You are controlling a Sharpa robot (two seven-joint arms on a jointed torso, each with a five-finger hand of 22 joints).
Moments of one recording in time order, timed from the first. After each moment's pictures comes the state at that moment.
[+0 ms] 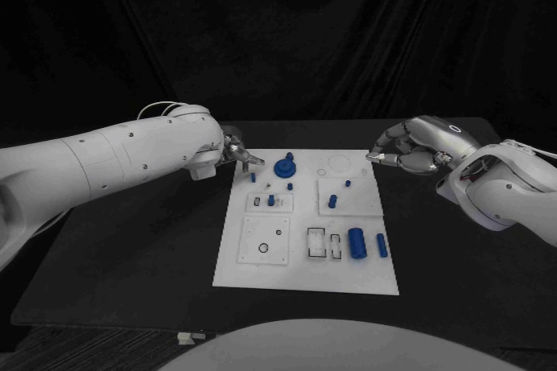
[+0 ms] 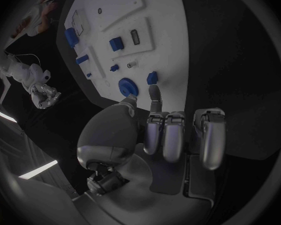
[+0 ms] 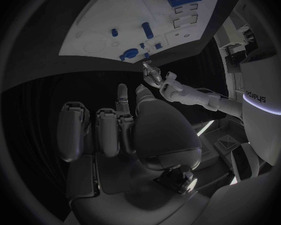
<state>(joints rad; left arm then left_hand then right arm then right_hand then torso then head) 1.35 -0.55 -0.21 1.08 -0.99 0.14 -0.46 1.00 0.03 0.08 0.21 0.06 1.07 0.02 0.32 1.06 1.47 -0.04 1.57 1.31 1.47 -0.09 1.57 1.31 0.01 1.47 0.03 1.50 1.31 1.30 -1.04 -0.21 1.64 -1.43 -0.52 0.03 1.30 0.05 -0.06 0.27 0.29 0.93 0.07 0.40 0.35 1.47 0.00 1.57 1.31 1.47 -0.07 1.47 1.31 0.05 1.47 0.04 1.38 1.31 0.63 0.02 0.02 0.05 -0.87</state>
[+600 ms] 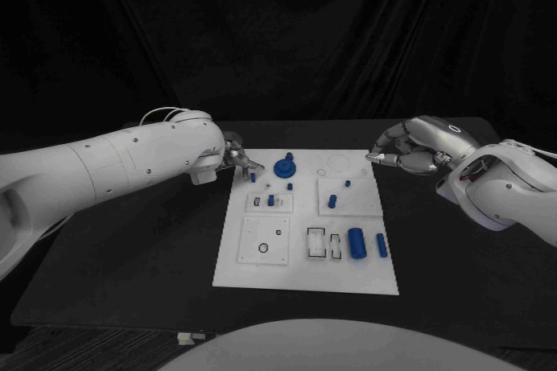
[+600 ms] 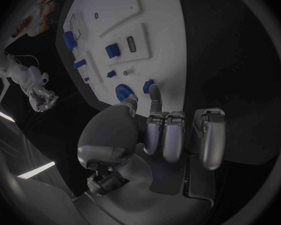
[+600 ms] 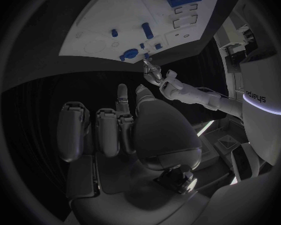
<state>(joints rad) 1.32 -0.54 -0.21 1.05 -0.99 0.16 -0.46 1.01 0.04 0.08 0.21 0.06 1.07 0.02 0.32 1.06 1.47 -0.04 1.57 1.31 1.47 -0.09 1.57 1.31 0.01 1.47 0.03 1.50 1.31 1.30 -1.04 -0.21 1.64 -1.43 -0.52 0.03 1.30 0.05 -0.06 0.27 0.30 0.93 0.07 0.39 0.35 1.47 0.00 1.57 1.31 1.47 -0.07 1.47 1.31 0.05 1.47 0.04 1.38 1.31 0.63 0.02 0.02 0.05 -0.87</state>
